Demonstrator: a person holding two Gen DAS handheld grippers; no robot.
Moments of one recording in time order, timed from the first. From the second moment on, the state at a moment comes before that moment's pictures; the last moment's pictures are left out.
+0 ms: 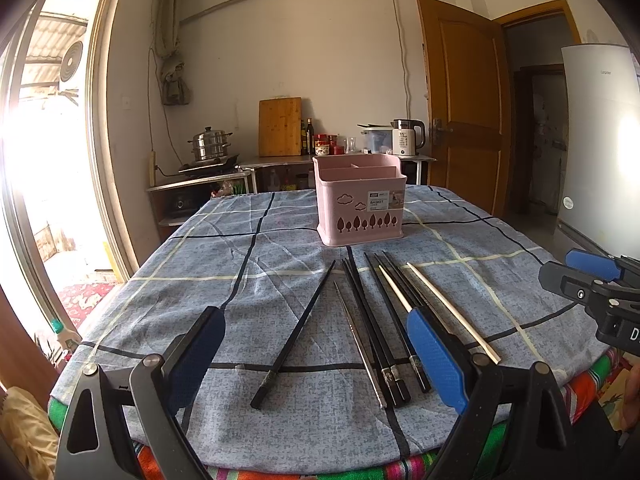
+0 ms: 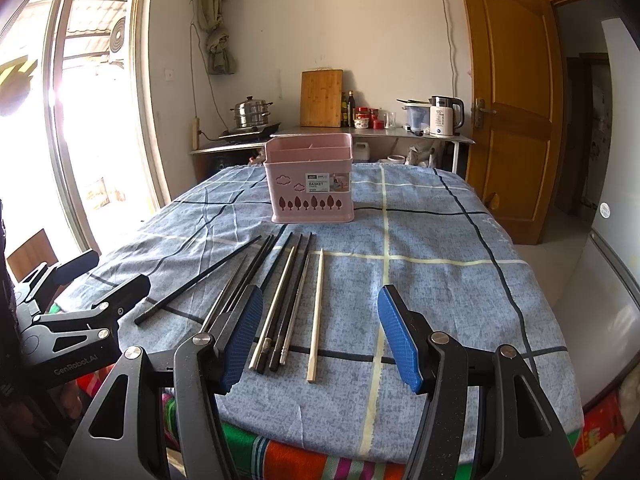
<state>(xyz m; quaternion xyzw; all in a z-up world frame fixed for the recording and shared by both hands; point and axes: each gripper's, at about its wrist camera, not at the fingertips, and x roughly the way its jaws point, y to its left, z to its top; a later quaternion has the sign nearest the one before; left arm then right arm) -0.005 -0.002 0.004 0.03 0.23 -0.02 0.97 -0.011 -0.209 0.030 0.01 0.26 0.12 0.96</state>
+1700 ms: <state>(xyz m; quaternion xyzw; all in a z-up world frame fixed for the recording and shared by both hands) -0.007 -0.003 0.011 0.03 0.22 -0.02 0.97 -0.010 -0.209 0.029 0.01 0.26 0.12 0.96</state>
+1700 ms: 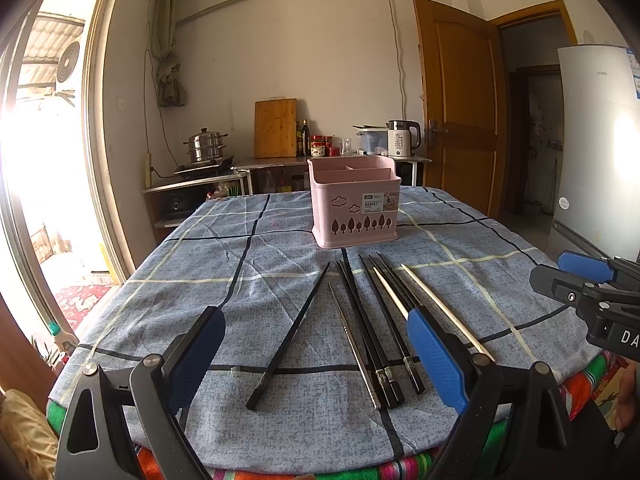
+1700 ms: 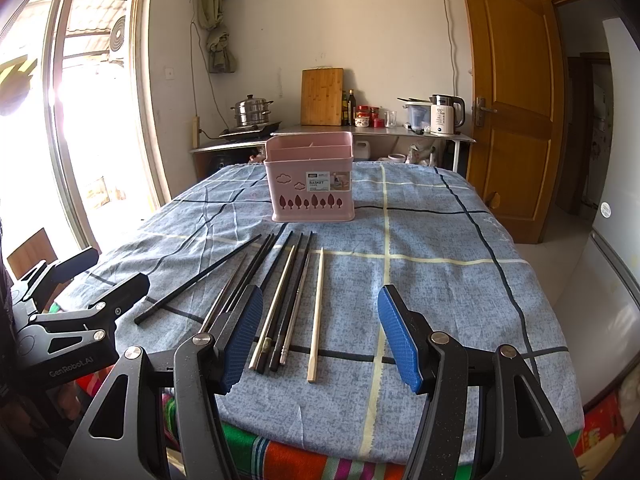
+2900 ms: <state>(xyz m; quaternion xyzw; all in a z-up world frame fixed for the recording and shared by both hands) 0.132 0.030 -0.036 0.03 0.38 -0.05 0.92 0.073 -0.198 0.000 0.00 0.34 0.13 0.93</state>
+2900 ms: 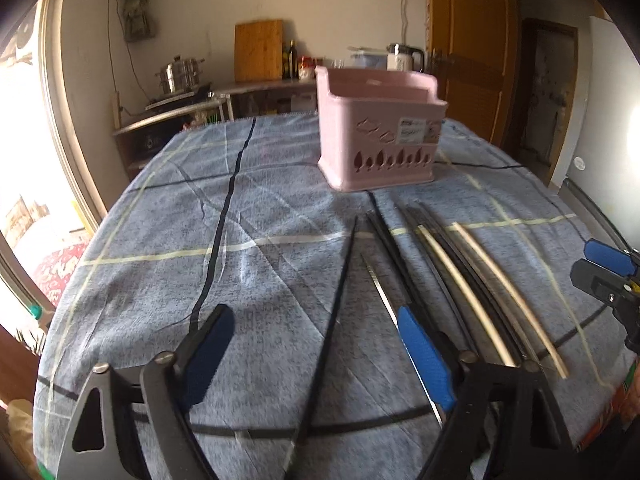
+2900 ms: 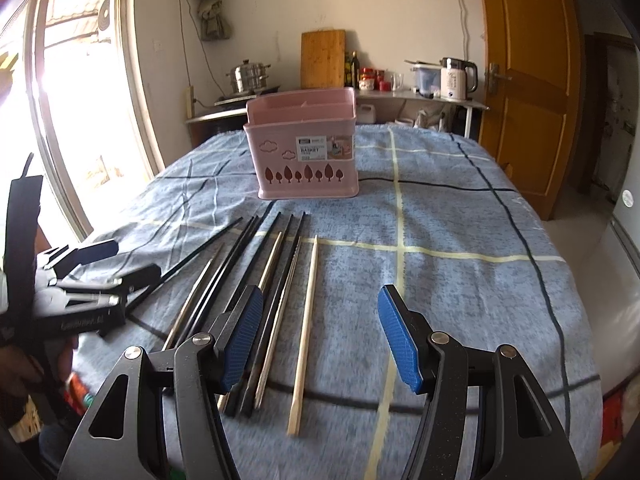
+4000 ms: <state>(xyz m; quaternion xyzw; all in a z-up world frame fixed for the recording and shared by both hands) 0.254 0.001 -0.059 0.09 0.48 -0.14 0.86 0.204 -0.158 -0.044 -0.05 0.48 0.16 0.86</state>
